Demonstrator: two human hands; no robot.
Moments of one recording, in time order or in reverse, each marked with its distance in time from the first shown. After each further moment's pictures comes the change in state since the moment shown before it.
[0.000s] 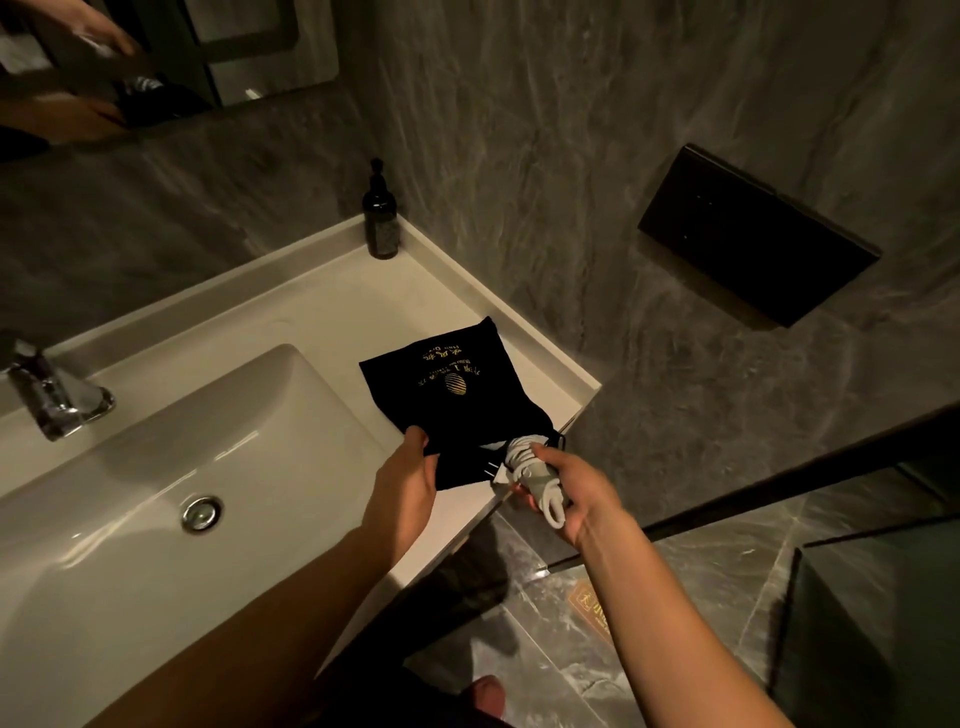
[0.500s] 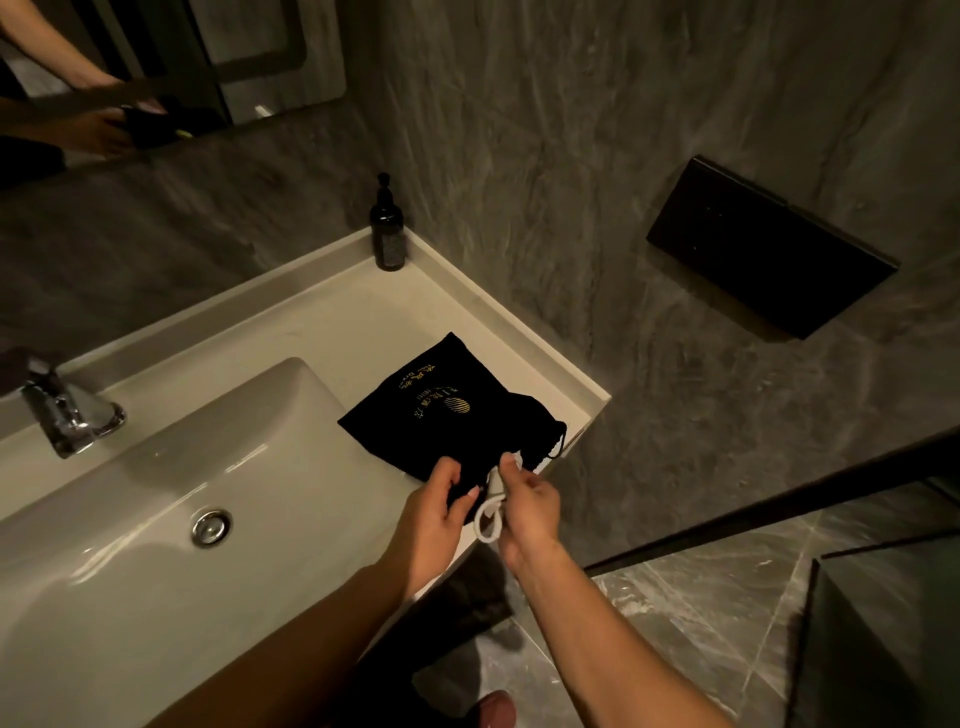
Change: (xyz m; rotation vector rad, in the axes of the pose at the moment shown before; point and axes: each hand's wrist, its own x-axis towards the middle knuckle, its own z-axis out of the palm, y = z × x) left_hand -0.018 0.013 0.005 -0.156 -0.144 0.039; right_hand 0.007 0.057 0.050 0.184 0.022 -0.231
